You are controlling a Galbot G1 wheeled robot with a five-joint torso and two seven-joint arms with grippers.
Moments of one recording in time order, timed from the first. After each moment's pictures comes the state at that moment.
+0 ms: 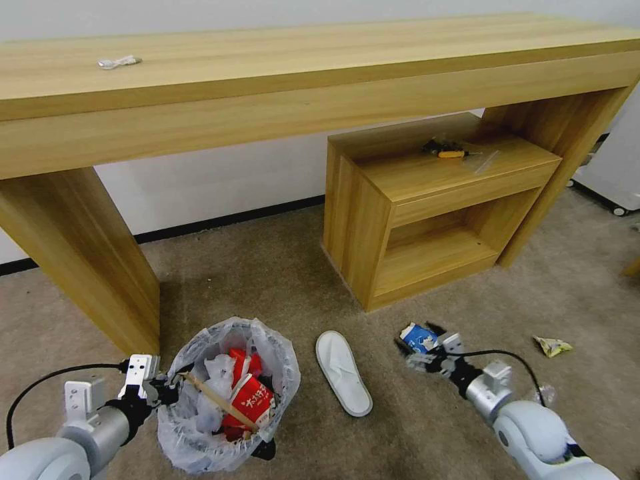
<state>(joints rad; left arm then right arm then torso) 1.76 -1.11 -0.89 -2.27 -0.68 0.74 0.10 -1.29 0.93 0.28 1.61 0.42 0.01 -0.38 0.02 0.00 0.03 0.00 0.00</state>
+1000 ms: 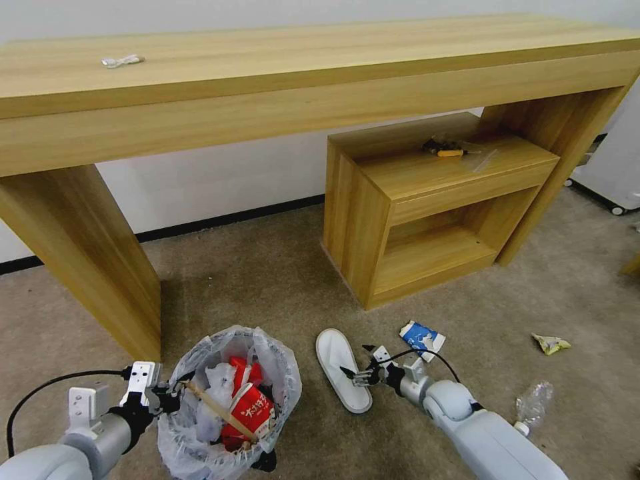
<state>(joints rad) 1.78 -1.10 -0.87 -2.28 -0.67 0.74 0.08 -0.89 1.14 -0.10 1.10 0.36 0.03 -0.42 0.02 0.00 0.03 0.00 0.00</state>
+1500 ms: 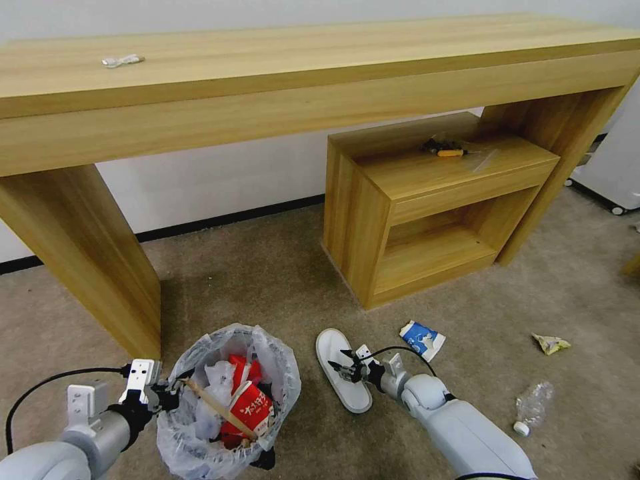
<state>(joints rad) 1.77 -1.09 -0.87 -2.27 -0.67 0.74 0.09 -0.83 1.22 -0.12 0.97 0.38 0.03 -0.42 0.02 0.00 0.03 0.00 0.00</state>
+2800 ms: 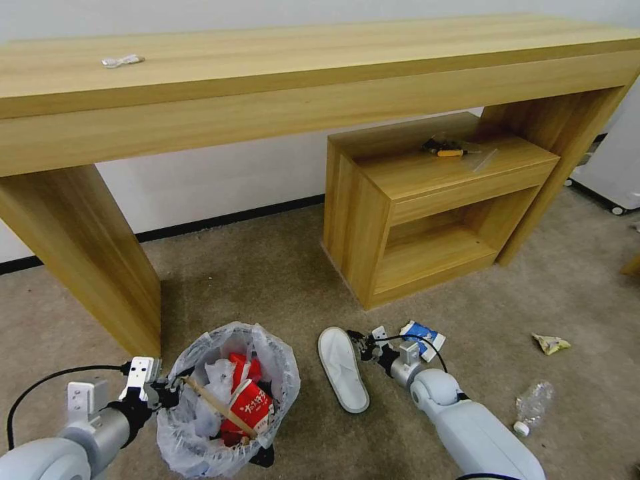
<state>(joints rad) 1.76 -1.09 -0.87 -2.26 -0.67 0.74 0.10 -0.92 1.19 0.03 1.14 0.41 0.00 -0.34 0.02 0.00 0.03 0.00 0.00</state>
